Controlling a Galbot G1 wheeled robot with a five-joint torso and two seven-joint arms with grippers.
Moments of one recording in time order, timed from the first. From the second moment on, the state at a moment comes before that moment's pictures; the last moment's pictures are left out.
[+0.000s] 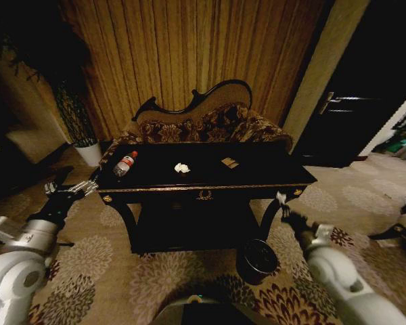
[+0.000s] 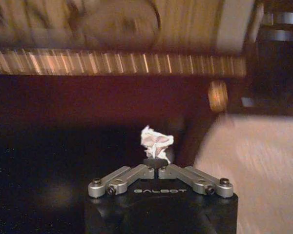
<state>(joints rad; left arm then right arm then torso) 1.58 -1.11 -1.13 -2.41 -0.84 0.35 0.02 -1.67 0.96 0.68 1.93 0.65 -0.25 0.27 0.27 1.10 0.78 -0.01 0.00</state>
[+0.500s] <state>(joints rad) 1.58 -1.12 -1.12 -2.40 -0.84 0.35 0.03 -1.39 1.12 0.49 1.46 0.52 -0.24 0.26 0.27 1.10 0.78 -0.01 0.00</state>
